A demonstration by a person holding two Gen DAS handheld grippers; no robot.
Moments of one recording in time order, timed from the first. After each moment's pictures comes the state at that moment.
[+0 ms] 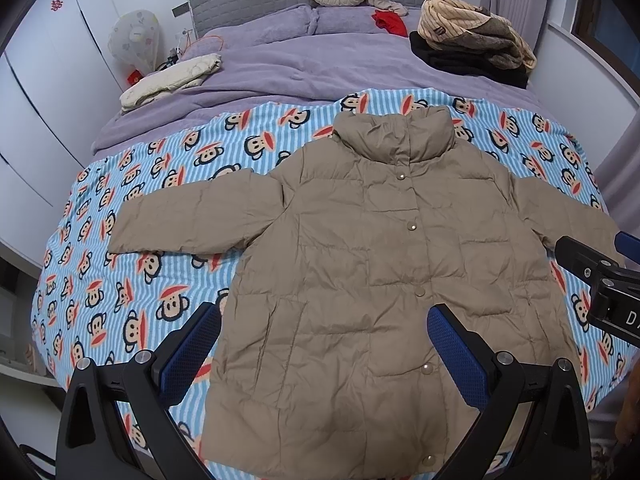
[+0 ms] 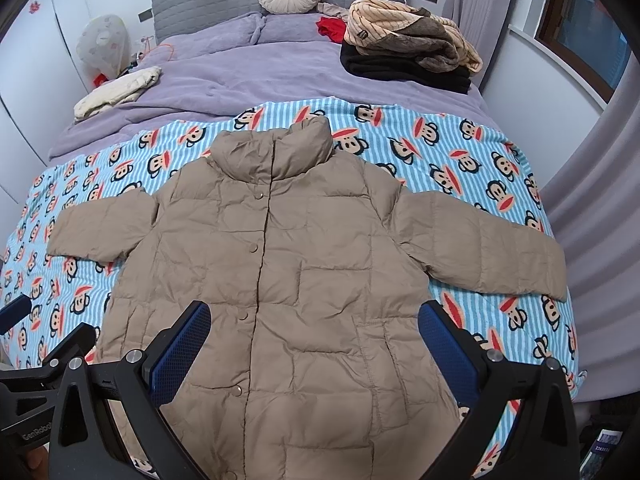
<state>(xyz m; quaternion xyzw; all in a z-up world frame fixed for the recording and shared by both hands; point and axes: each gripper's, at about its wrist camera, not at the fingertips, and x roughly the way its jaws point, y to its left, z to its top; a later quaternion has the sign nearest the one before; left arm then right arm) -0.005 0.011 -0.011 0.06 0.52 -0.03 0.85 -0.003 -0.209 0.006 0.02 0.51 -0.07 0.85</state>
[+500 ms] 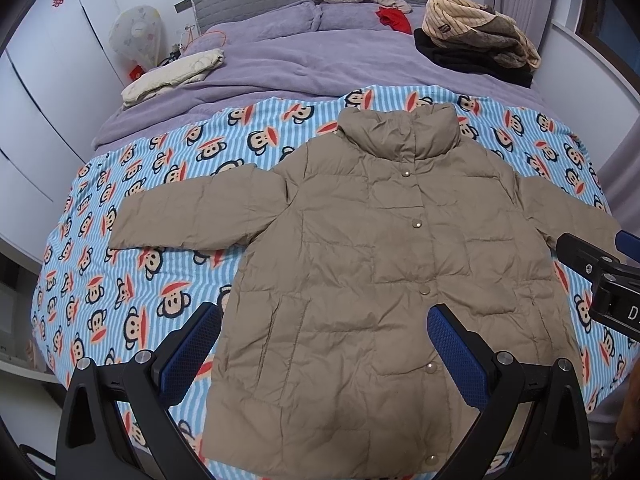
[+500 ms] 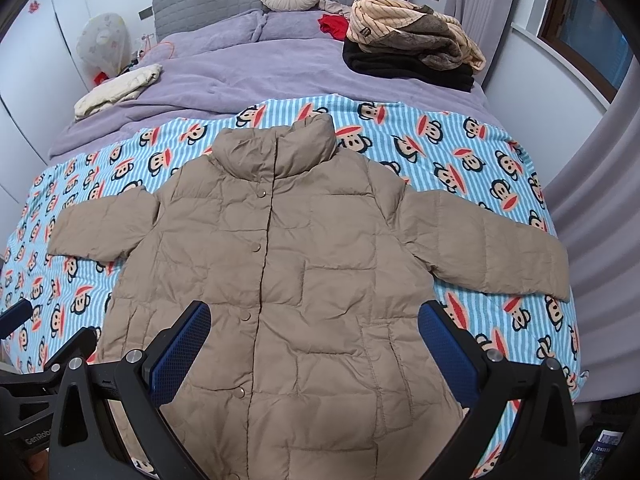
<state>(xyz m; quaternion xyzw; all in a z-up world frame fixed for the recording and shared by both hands) 0.003 0.016 -0.012 0.03 0.56 -0.04 0.83 0.000 -0.208 0.004 0.02 0.52 -0.07 0.85</state>
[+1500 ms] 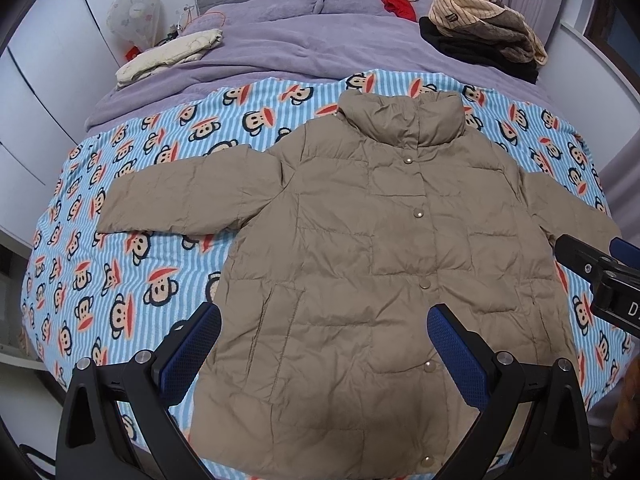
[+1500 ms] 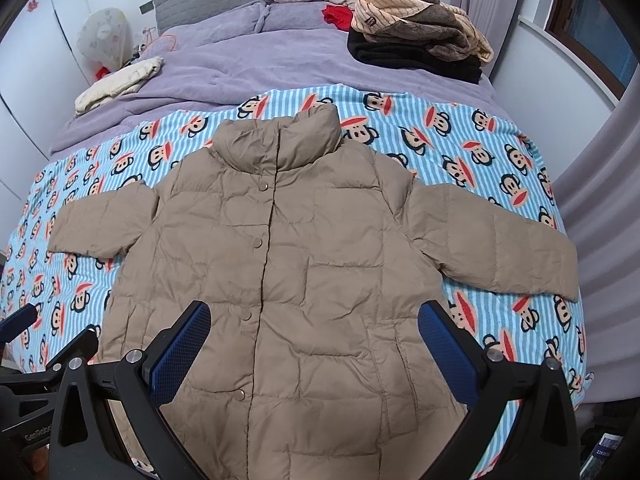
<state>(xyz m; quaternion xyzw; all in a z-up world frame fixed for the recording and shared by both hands) 0.016 0.019 -0.029 0.02 0.58 -0.03 0.82 0.012 -0.209 -0.009 0.04 0.54 -0.05 0.84</state>
